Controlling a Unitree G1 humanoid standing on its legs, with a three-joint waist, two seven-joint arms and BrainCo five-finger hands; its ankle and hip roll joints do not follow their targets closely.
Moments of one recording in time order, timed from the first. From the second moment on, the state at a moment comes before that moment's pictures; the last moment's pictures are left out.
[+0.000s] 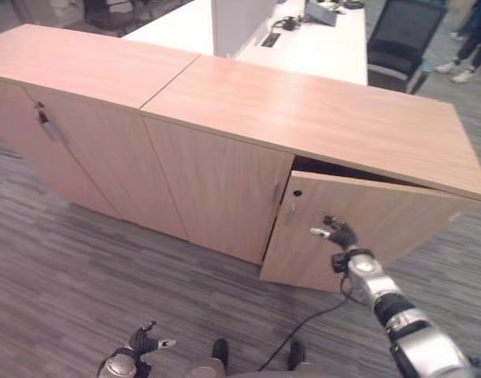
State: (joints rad) left arm 0.06 0.43 -0.28 1.06 -0.02 -0.15 0.02; right arm -0.47 -0.45 0.24 0.99 0.38 -0.09 -0.16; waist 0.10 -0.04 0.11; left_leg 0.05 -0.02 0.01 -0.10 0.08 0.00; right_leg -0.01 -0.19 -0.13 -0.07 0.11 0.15
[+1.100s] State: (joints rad) left arm 0.13 0.31 -0.24 1.15 -0.02 -0.15 0.01; right arm 0.10 -0.30 0.21 0.85 0.35 -0.11 -0.07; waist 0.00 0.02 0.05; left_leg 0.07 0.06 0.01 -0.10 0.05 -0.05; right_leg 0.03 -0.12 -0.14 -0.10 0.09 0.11
